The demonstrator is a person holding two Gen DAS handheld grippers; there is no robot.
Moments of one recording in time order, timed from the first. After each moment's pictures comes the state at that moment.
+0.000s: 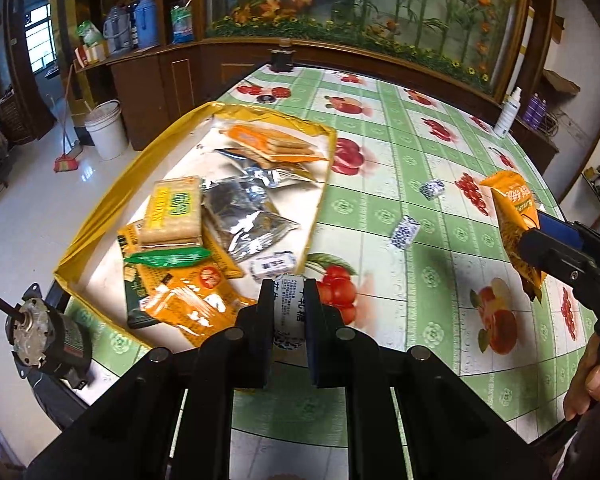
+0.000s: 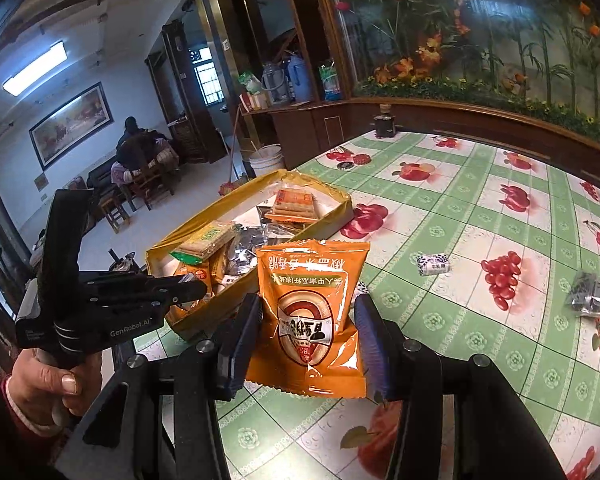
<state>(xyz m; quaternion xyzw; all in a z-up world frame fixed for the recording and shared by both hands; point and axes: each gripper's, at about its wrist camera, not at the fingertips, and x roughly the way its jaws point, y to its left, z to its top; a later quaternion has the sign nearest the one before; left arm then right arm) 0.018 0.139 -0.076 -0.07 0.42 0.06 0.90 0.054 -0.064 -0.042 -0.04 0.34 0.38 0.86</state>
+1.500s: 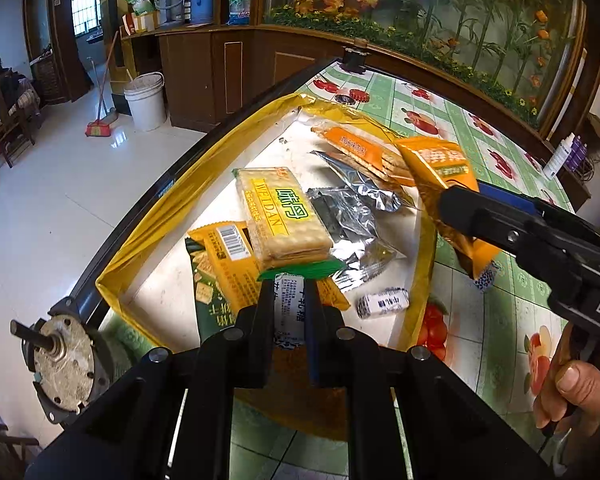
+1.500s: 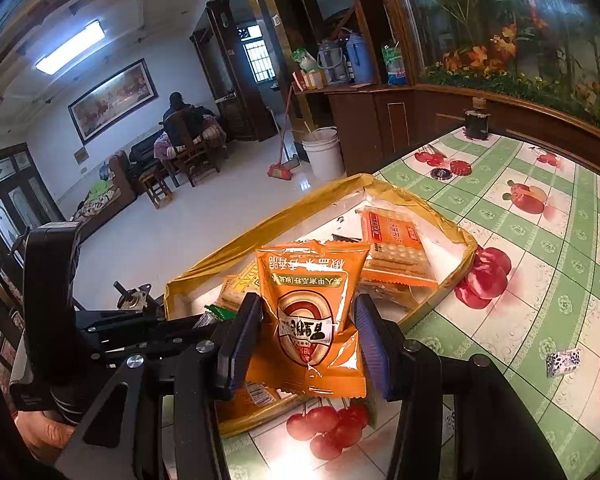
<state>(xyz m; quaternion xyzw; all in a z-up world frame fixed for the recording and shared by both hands) 0.036 0.215 -0.092 -0.12 0.43 0.13 0.89 0.115 0.078 -0.066 -0.05 0.36 0.46 0.81</state>
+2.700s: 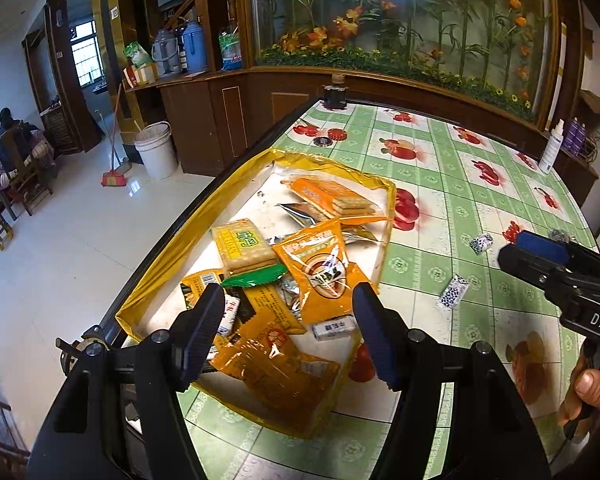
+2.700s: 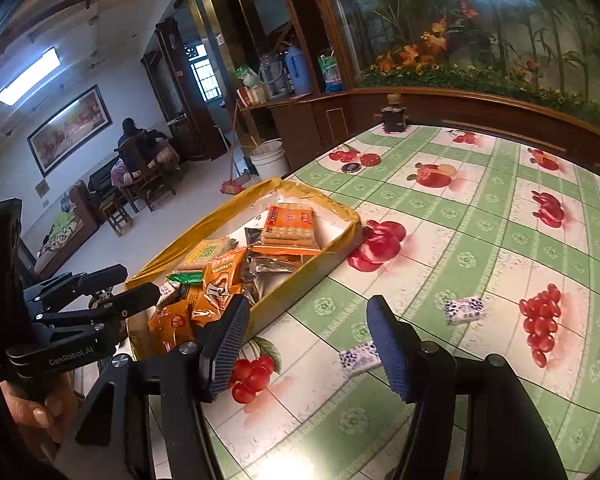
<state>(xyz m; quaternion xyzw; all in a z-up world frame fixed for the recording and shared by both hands) 0.030 0.157 -0.048 -0.04 0.38 0.15 0.91 0.118 -0.036 -0.058 -0.02 0.36 0.37 0.86</state>
